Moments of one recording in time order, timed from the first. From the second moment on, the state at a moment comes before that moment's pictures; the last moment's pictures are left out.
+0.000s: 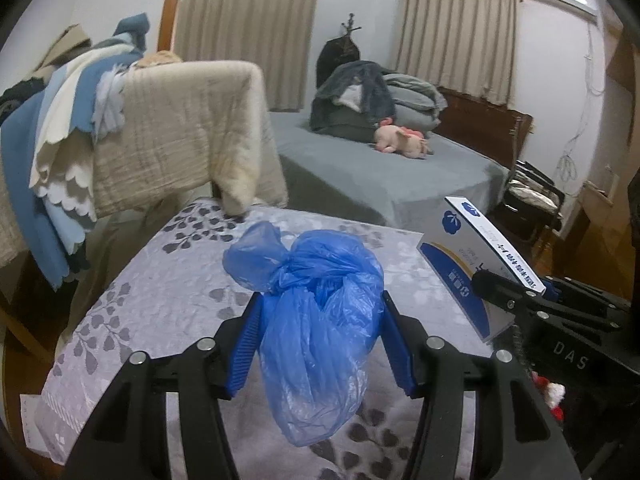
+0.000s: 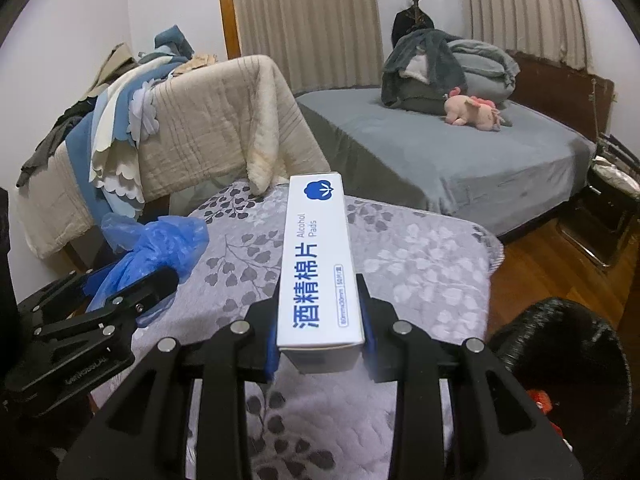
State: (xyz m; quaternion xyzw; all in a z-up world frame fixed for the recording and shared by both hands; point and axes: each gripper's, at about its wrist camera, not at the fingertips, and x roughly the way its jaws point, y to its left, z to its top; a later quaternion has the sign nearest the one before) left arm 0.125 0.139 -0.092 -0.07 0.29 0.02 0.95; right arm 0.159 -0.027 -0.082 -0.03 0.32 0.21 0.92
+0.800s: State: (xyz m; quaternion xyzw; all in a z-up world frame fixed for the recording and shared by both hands) left arm 0.068 0.023 -0.039 -0.03 0.26 -0.08 0.96; right arm 0.069 -0.148 -0.036 -0.01 0.28 0.14 0.95
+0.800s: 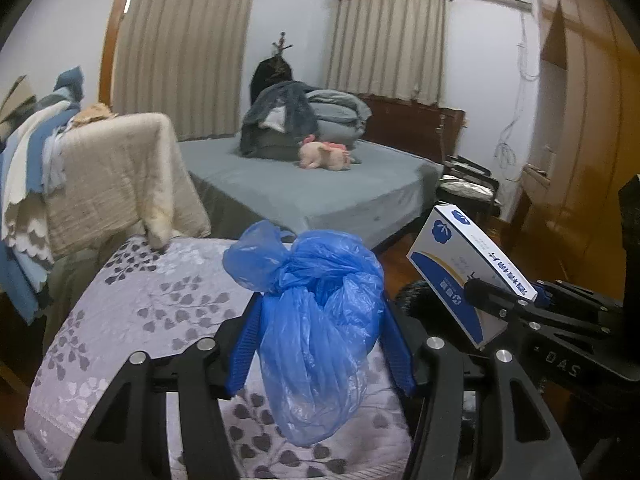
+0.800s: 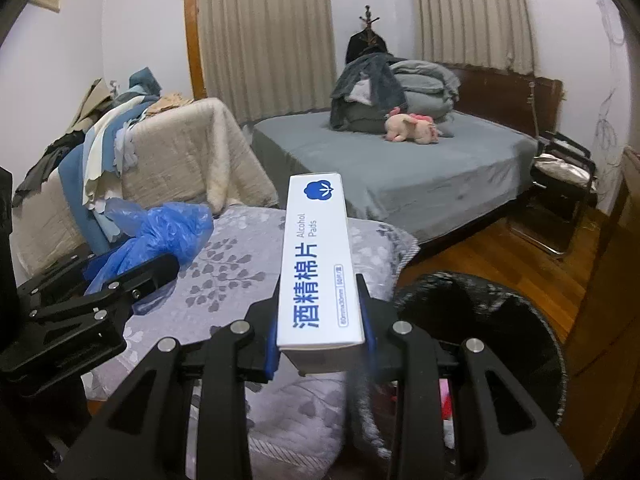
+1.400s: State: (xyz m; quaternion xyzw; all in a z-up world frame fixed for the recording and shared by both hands) left arm 0.058 -0.063 -0.032 0.00 0.25 -0.17 0.95; right arm 0.039 -0.231 -0.032 0.00 0.27 0.05 0.96
